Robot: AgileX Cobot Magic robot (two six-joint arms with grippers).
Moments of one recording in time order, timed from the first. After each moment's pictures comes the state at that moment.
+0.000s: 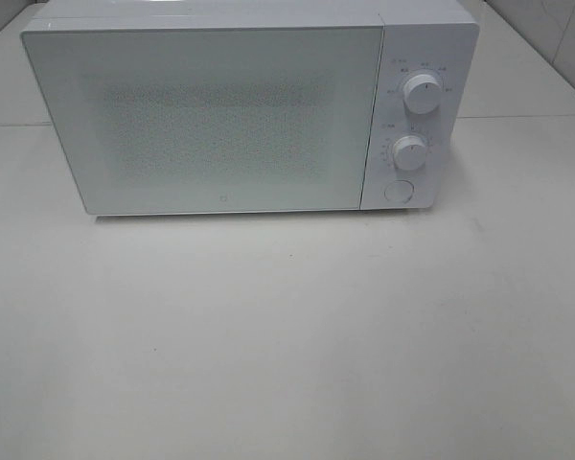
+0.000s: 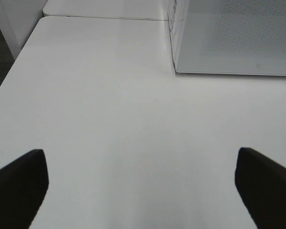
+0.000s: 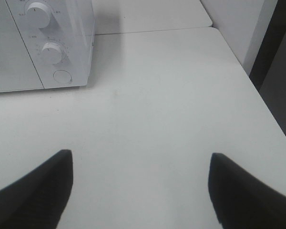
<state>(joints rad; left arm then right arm) 0.07 0.00 -0.52 -0.09 1.09 0.07 0.03 0.00 -0.49 -0.13 0.97 0.15</state>
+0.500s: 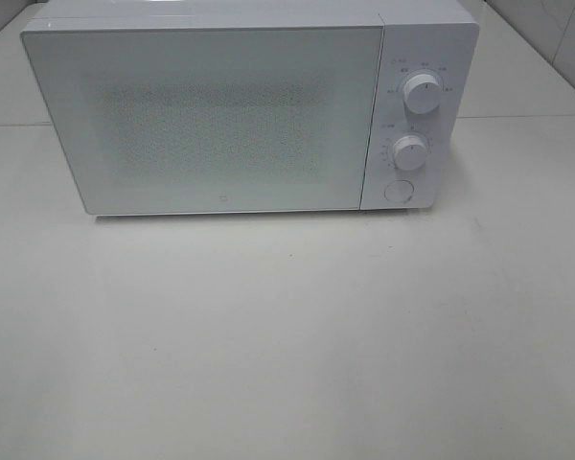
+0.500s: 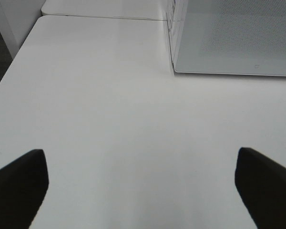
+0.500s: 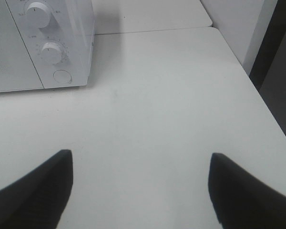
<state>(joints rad) 0.07 0.00 -0.52 -0.09 1.09 0.06 0.03 0.00 -0.49 -0.13 0.97 0.15</state>
